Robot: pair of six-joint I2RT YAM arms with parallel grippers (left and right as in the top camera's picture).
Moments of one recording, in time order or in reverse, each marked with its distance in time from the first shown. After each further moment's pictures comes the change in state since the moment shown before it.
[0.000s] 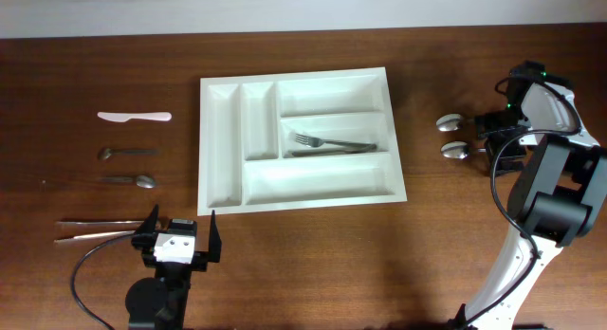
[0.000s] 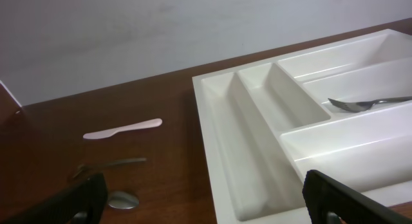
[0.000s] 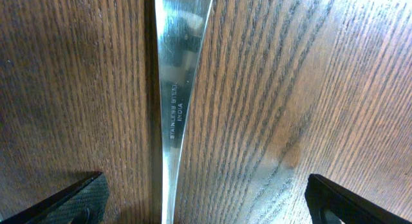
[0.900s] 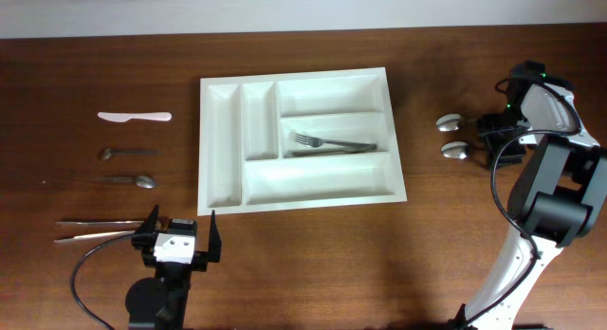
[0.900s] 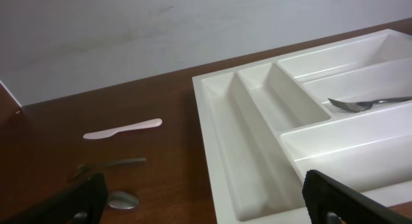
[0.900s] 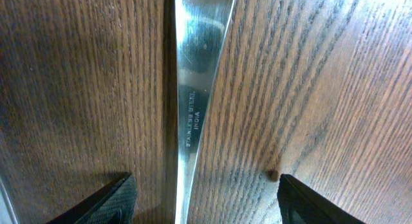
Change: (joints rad) left arm 0.000 0.000 0.000 0.000 0.000 0.000; right arm 0.000 0.000 -0.013 0.042 0.000 -0.001
